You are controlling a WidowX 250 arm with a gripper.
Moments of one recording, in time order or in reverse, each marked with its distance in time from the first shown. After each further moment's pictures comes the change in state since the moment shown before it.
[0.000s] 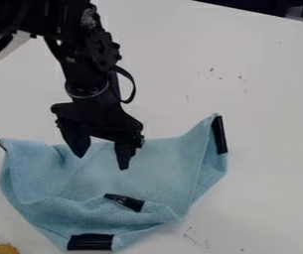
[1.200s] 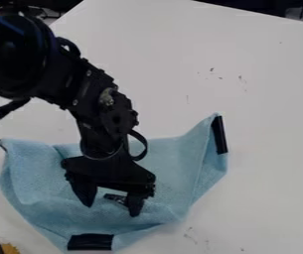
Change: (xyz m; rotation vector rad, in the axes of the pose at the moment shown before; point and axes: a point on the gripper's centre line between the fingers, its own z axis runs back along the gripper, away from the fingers) arm -0.035 -0.021 -0.041 0.019 0.018 0.113
